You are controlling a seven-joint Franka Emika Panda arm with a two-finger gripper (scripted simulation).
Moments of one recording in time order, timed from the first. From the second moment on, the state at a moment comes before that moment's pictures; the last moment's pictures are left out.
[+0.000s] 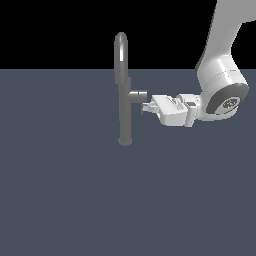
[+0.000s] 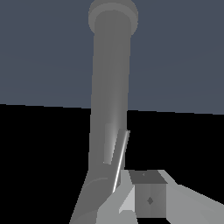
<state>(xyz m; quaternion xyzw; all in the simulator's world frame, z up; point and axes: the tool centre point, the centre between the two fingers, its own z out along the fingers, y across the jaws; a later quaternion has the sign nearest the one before) 0.025 -0.058 0.168 -0.51 0.49 0.49 0.52</state>
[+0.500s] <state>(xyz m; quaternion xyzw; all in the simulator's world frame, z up) 0.046 -0.071 0.150 -0.50 0.50 0.48 0.51</state>
